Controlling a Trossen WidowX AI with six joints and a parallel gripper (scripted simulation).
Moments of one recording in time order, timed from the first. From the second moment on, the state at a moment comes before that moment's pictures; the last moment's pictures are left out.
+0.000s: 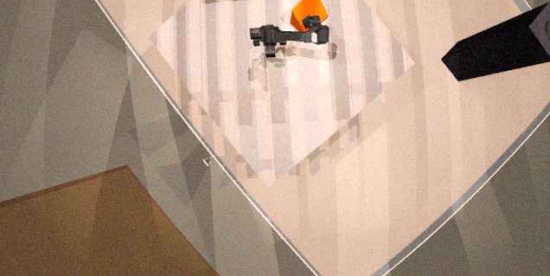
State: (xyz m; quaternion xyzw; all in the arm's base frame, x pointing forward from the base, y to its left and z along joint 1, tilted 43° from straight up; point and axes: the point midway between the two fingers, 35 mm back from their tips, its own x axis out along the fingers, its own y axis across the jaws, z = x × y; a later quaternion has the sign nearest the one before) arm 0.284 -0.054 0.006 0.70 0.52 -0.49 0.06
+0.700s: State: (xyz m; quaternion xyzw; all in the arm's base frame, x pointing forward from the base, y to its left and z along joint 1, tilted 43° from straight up) arm 0.284 -0.048 0.001 0.70 0.52 -0.49 0.06
